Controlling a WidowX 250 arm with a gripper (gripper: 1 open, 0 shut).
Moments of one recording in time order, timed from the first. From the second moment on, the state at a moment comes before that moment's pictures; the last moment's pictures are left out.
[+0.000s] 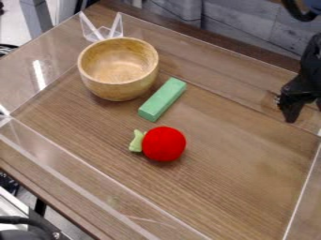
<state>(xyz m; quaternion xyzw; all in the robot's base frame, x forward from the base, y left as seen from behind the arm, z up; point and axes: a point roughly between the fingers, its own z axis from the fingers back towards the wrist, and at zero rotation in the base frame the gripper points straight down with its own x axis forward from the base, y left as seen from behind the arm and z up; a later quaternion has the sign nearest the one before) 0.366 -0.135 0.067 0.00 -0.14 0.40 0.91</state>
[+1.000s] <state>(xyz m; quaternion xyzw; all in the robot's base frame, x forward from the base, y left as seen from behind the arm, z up) 0.365 -0.150 0.061 -0.01 -0.20 0.50 0.84</state>
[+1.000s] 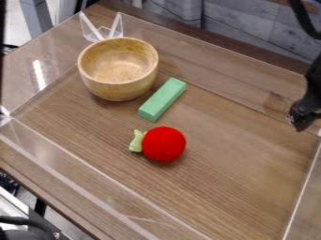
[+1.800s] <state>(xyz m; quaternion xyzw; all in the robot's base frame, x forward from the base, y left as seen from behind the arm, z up) 0.367 -0.117 0.054 0.02 -0.23 0.52 0.82</state>
